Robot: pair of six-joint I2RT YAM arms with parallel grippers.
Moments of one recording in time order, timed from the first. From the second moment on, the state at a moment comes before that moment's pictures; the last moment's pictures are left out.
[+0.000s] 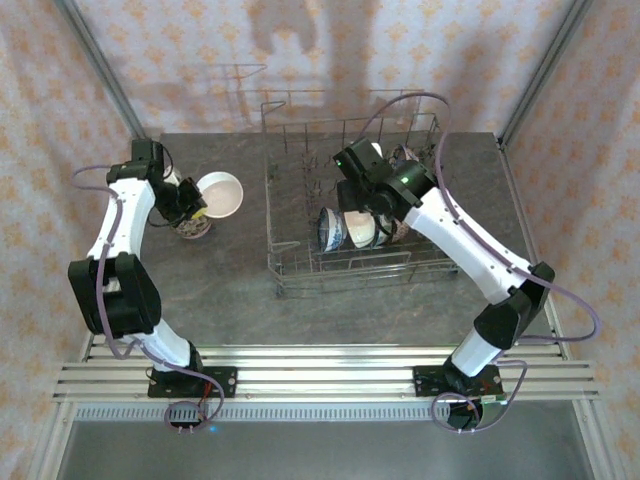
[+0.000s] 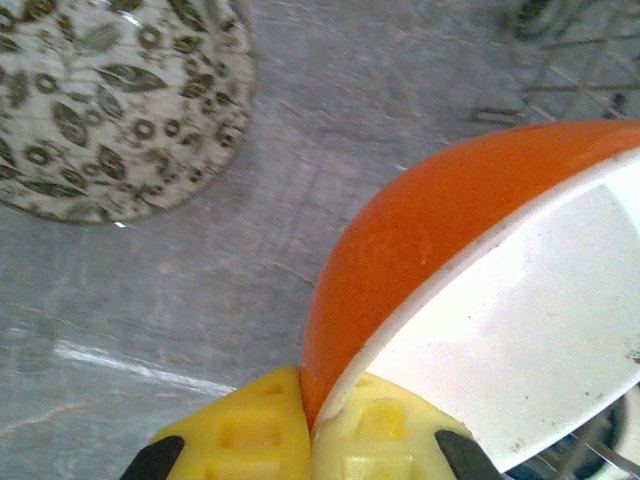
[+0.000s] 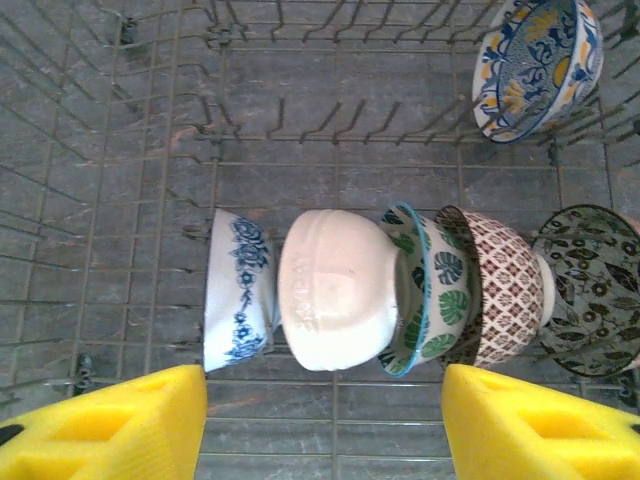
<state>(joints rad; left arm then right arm) 0.22 1.60 1.43 -1.03 0.40 -0.56 0.76 1.64 1.83 -1.16 0.36 0.50</state>
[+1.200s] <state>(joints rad) -0.20 1.33 1.46 -0.89 0.42 -0.75 0.91 1.84 2.27 -1.22 0.32 0.51</state>
